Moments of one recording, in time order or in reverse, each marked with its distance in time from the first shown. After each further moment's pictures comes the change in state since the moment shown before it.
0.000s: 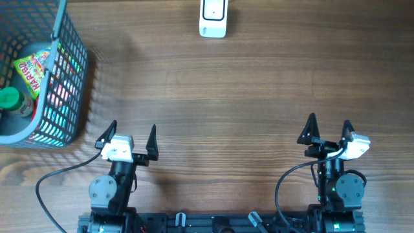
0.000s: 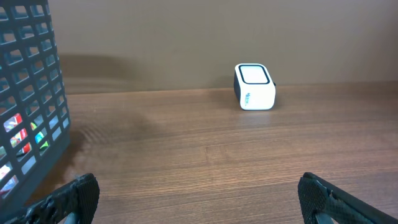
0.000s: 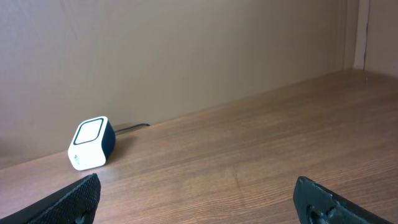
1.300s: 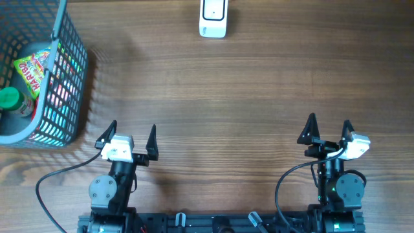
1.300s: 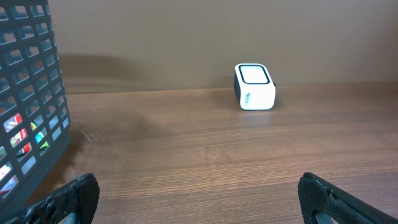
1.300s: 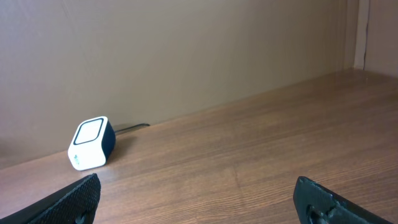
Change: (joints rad) left arm 0.000 0.000 0.000 0.000 0.000 0.000; right arm 0.000 0.000 0.000 0.000 0.000 0.000
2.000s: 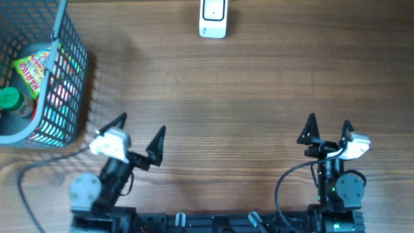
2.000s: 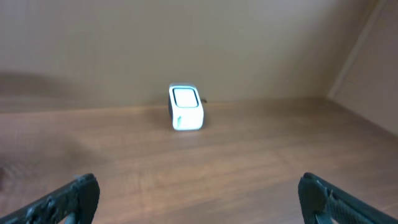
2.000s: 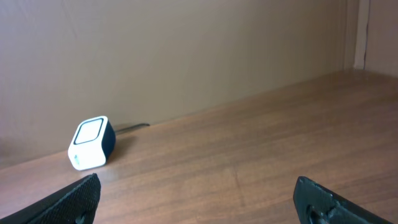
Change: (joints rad) left arm 0.000 0.251 0.424 -0.220 0.259 -0.121; right arm 0.000 0.000 0.000 0.000 0.000 0.000
